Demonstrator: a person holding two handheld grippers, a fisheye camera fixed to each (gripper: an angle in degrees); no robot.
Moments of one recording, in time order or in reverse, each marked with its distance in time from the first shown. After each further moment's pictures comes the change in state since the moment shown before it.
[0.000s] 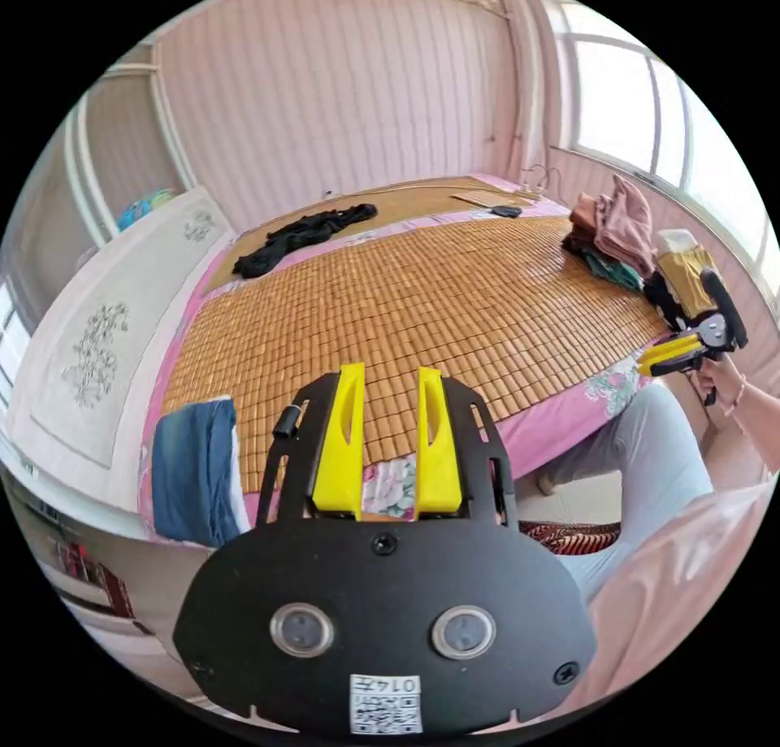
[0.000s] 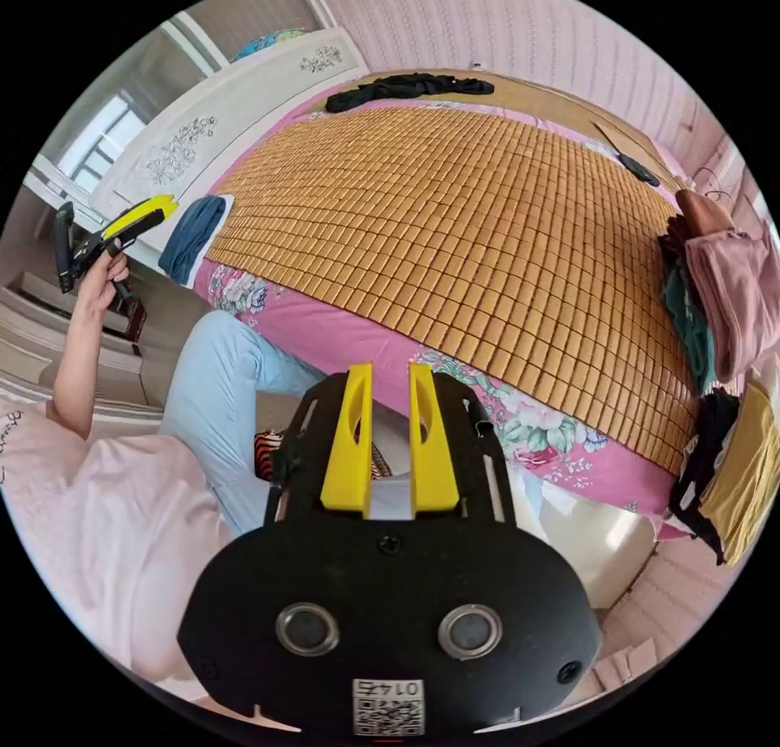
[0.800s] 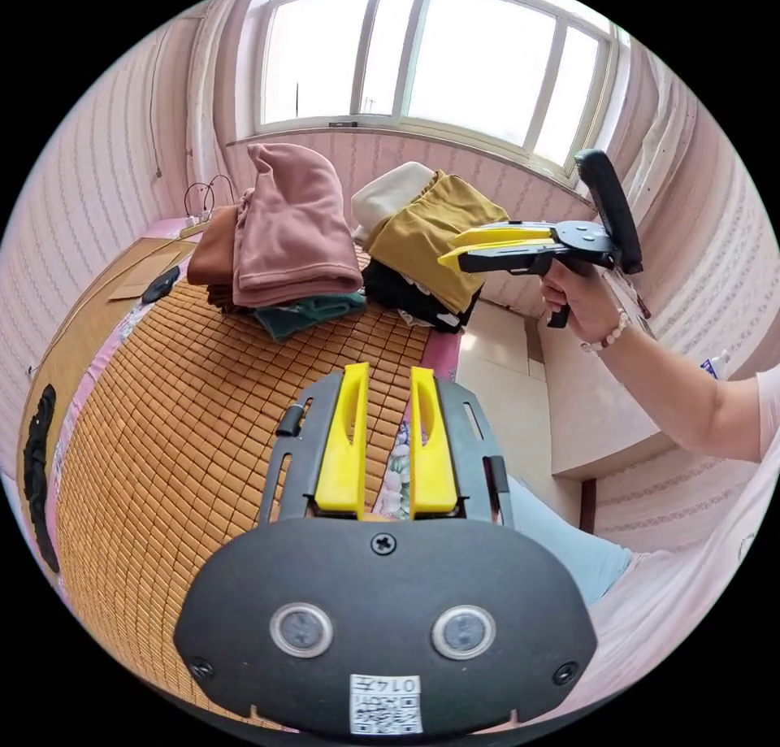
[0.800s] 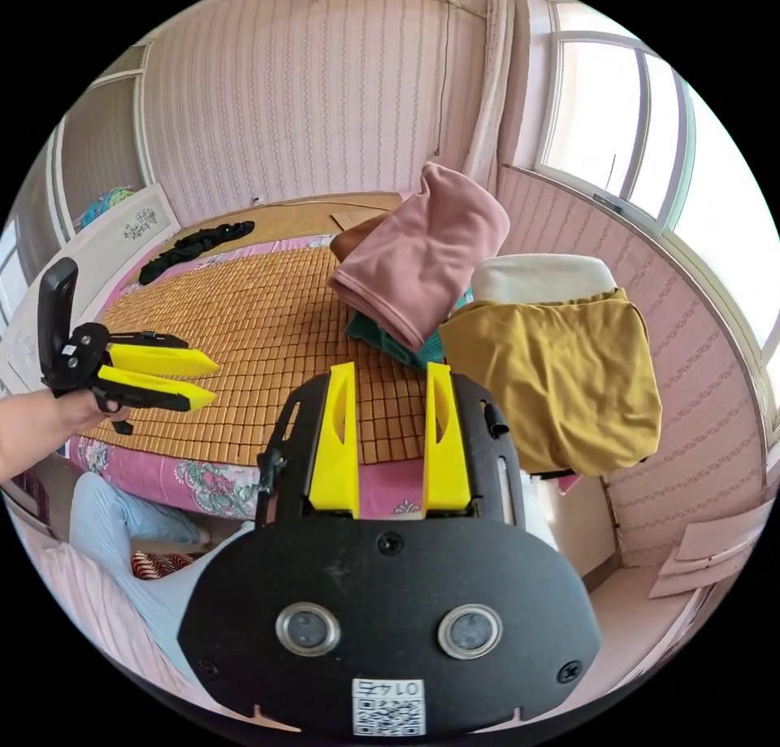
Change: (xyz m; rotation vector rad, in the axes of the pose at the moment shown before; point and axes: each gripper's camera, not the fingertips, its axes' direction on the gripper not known) left arm 0.585 -0.203 0.226 0.030 0.691 0.638; right arm 0.205 0.083 -0.258 0.416 0.462 0.432
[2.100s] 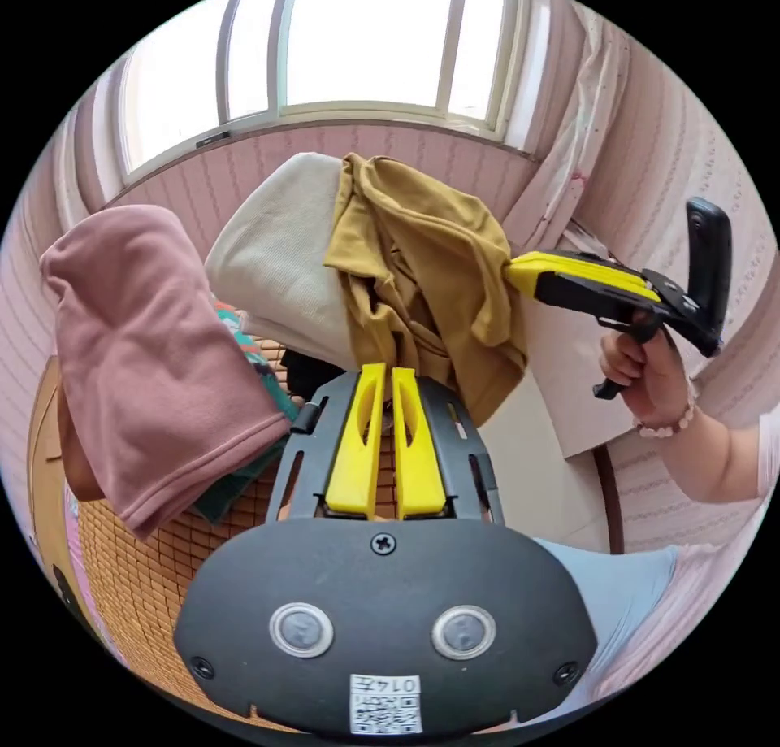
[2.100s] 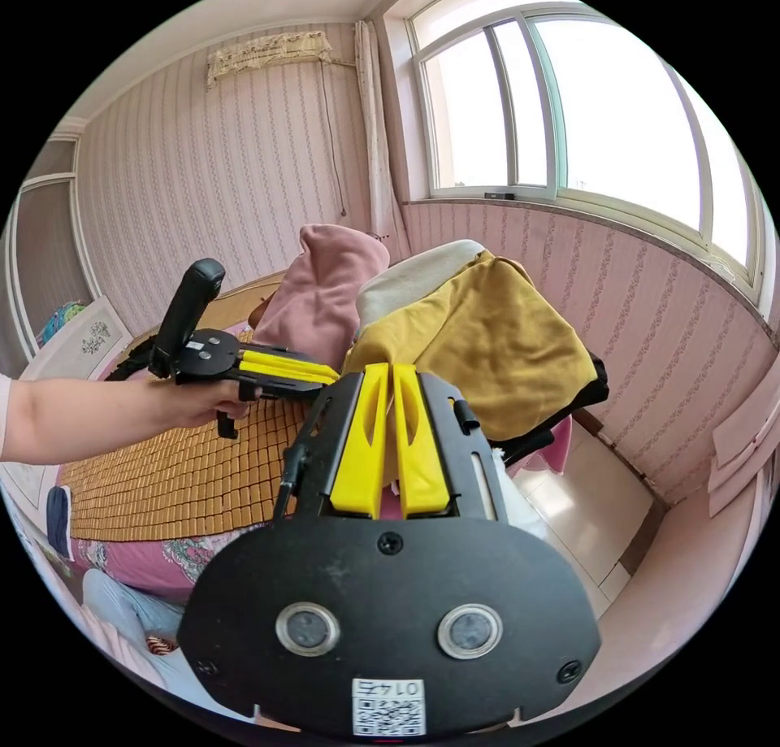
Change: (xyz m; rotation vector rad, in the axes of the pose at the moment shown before) left arm 0.056 -0.152 0.298 -0.030 0.125 0.246; right arm 0.195 0.015 -0.234 0.251 0.066 0.317
